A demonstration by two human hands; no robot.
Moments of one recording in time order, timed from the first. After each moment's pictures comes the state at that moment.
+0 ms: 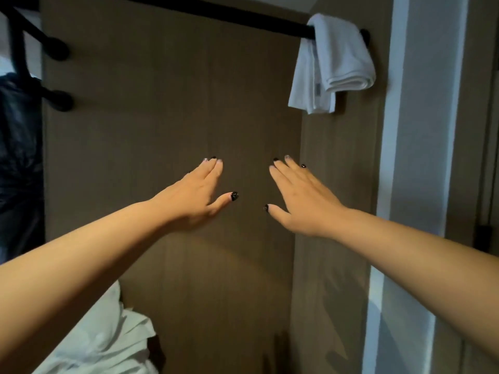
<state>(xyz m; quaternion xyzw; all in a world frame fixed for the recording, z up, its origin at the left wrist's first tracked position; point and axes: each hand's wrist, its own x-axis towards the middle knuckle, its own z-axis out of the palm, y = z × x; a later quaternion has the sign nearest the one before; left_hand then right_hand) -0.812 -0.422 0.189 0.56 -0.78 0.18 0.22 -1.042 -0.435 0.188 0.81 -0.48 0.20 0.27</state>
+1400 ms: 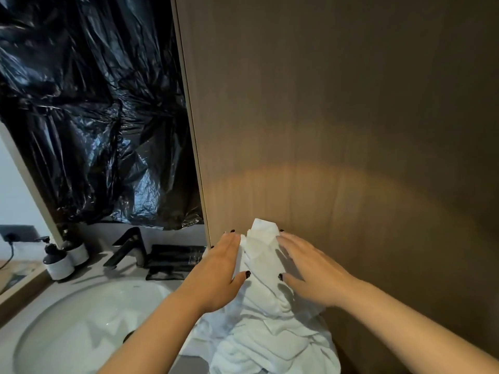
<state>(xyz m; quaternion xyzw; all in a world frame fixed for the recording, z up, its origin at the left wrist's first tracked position) -0.429 -0.521 -0.084 0.69 -0.71 -0.04 0.15 -0.647 -0.607 -0.085 0.92 -0.35 0.11 -0.09</state>
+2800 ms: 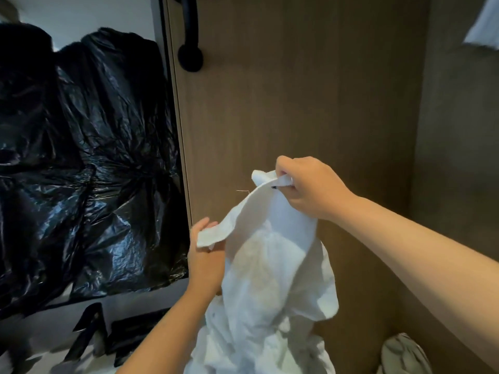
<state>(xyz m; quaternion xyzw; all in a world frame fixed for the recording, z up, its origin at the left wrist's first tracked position) -0.384 -0.517 -0.004 0.44 -0.53 -0.27 0.67 -0.596 -0.497 0.131 0.81 -0.39 0.35 0.25</state>
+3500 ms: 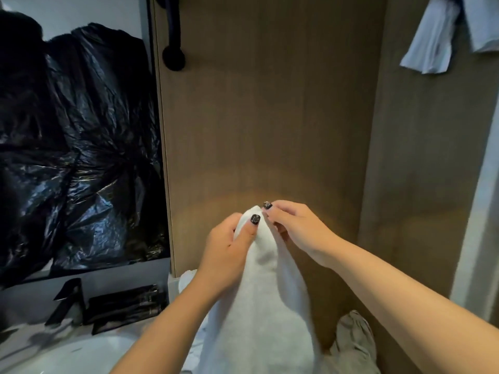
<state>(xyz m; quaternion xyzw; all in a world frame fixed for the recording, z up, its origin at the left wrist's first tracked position) -0.462 -0.378 0.022 0.35 -0.70 -0.19 0.59 -0.624 -0.382 0.061 0.72 -0.45 0.46 -0.27</state>
